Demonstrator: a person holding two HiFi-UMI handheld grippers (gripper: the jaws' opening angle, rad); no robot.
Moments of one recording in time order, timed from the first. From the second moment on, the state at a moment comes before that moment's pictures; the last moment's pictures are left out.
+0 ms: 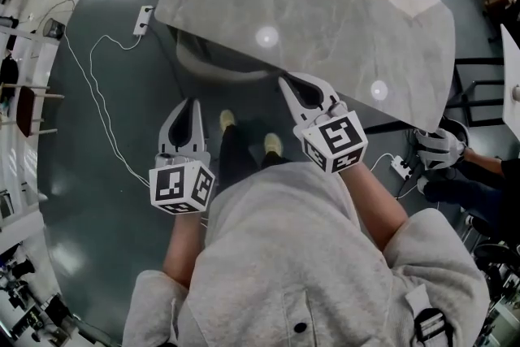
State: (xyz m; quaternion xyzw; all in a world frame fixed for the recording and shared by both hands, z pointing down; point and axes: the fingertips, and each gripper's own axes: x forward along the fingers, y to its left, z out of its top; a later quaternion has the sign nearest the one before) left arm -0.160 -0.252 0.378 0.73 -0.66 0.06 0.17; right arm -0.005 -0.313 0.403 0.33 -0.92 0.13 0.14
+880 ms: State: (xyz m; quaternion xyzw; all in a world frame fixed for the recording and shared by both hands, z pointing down) left arm -0.212 -0.365 0.463 0.86 -0.41 0.21 0.23; right arm -0.090 -0.371 0.469 0.32 -0.90 0.17 0.24
